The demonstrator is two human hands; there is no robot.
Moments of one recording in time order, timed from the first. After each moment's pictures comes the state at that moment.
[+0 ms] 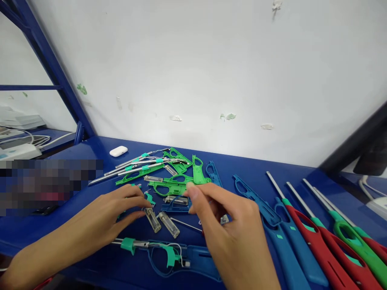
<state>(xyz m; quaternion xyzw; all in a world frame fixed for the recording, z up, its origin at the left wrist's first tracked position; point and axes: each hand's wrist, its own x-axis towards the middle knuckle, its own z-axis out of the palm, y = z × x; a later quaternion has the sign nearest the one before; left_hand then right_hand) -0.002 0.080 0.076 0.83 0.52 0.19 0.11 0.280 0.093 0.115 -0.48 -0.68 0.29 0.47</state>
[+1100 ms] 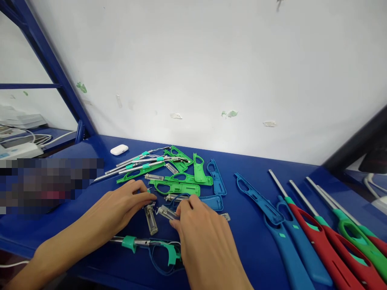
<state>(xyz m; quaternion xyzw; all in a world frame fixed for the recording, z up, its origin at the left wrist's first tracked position) 0.010 0.090 0.067 0.83 0.55 0.12 0.02 0.265 0.096 0.063 -0.46 -0.86 0.05 0.22</state>
